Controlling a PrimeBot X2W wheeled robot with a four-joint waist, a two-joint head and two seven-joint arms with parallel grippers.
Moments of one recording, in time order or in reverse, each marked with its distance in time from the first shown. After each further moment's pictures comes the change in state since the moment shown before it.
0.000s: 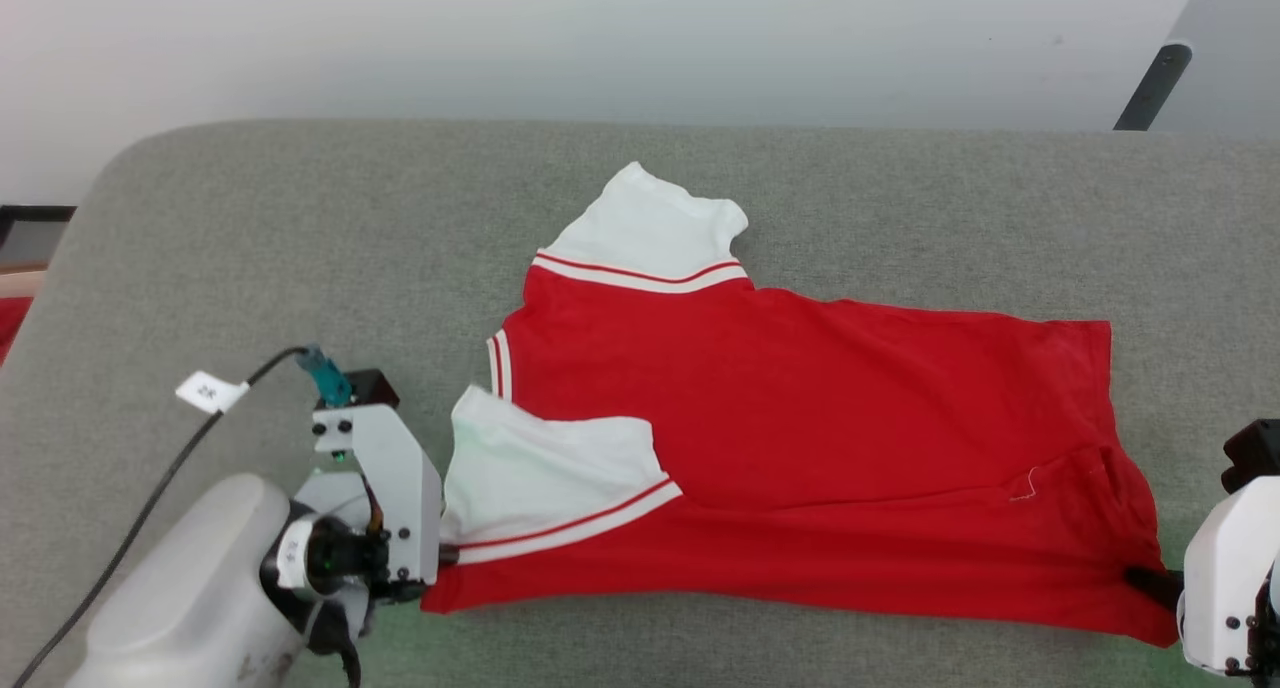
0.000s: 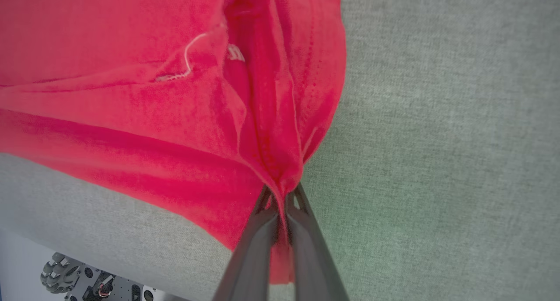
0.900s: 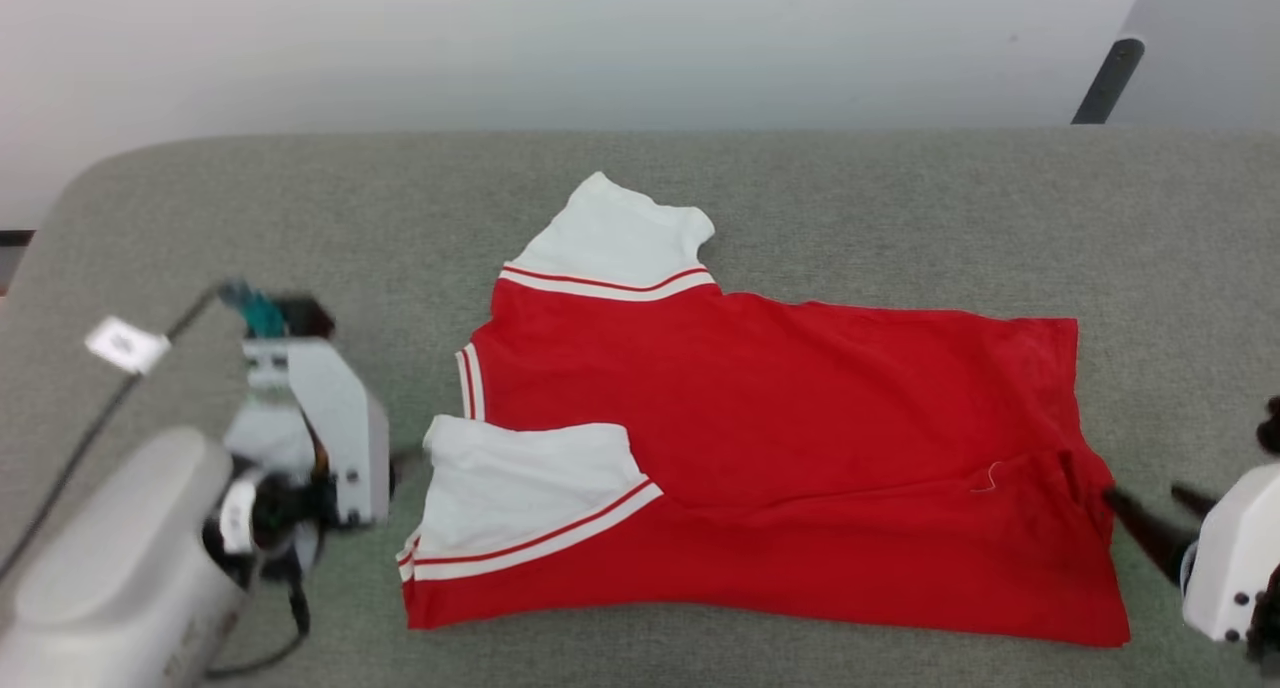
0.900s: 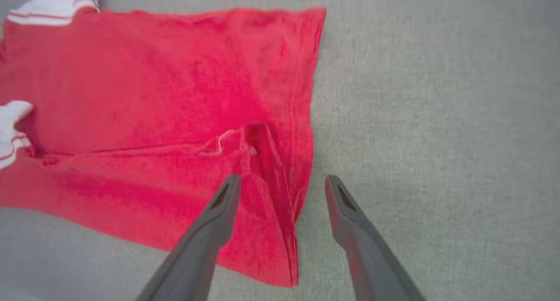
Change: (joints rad) left arm -0.031 0.076 0.031 -0.069 0.060 -0.022 -0.122; right arm 0.027 0.035 -0.039 -0.124 -0.034 0.000 -0.161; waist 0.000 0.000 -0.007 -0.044
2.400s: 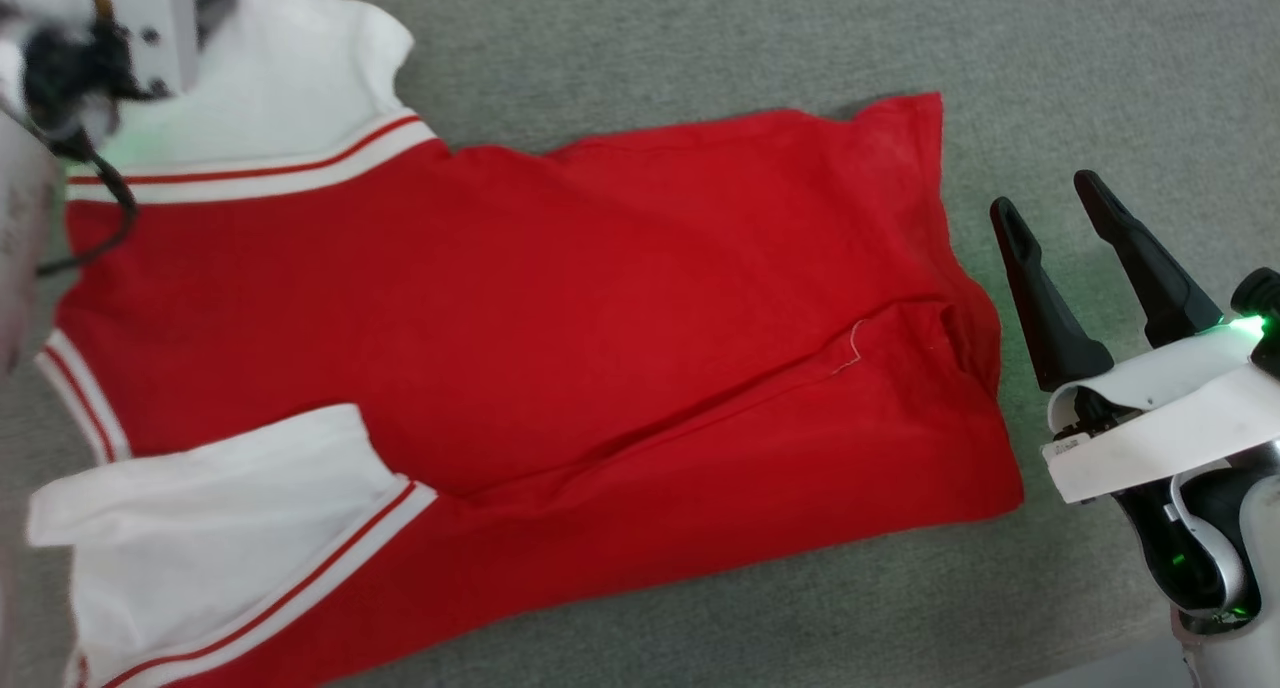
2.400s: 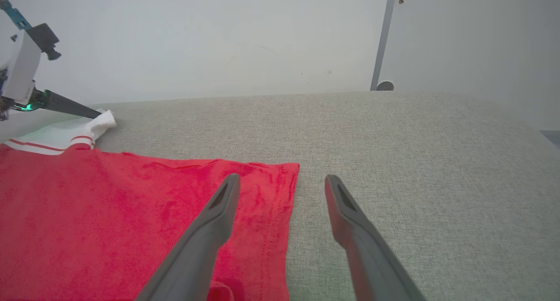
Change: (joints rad) left arm -0.771 -0.070 -0.041 0.592 0.238 -0.259 -0.123; right arm -0.225 0.065 0.269 -0.089 -0.059 0.000 -0.824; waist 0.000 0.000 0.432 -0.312
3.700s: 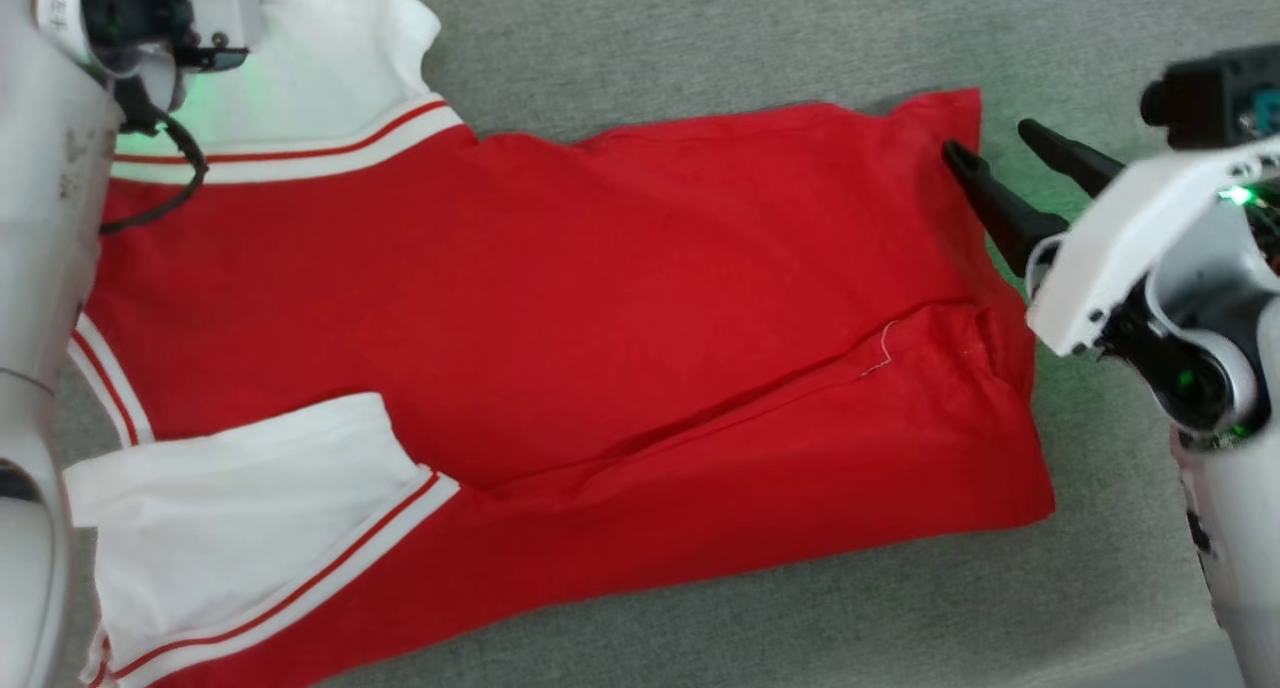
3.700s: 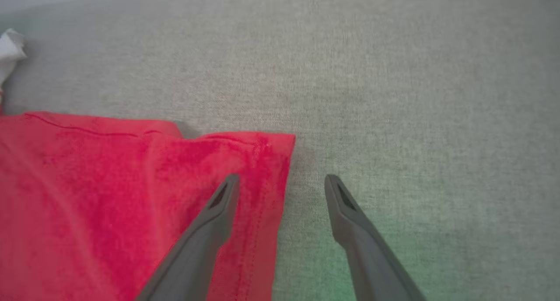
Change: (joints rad) left arm -0.074 -0.106 -0.012 0.091 -0.058 0.041 0.154; right arm -0.308 0.037 -0.010 0.224 0.040 0.000 0.544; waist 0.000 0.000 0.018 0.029
